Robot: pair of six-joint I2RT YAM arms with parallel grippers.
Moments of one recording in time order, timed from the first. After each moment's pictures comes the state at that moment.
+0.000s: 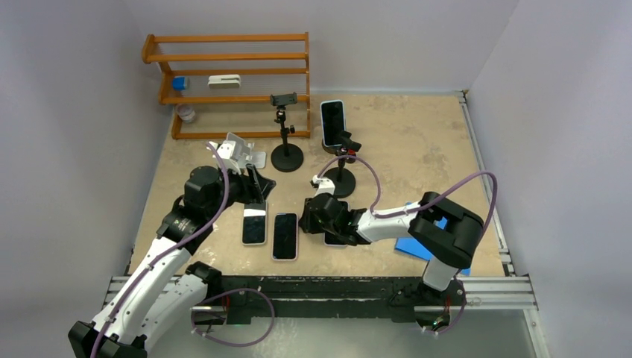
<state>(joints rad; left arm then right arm) -0.41 0.72 0.68 -0.29 0.14 -0.41 1.06 1.69 0.73 0.25 0.20 0.82</state>
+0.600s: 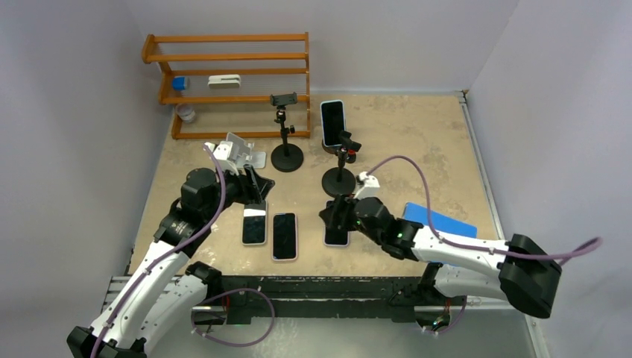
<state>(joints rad) -0.41 0.69 0.68 -0.29 0.14 -0.41 1.02 1.15 0.52 0.13 0.29 0.83</state>
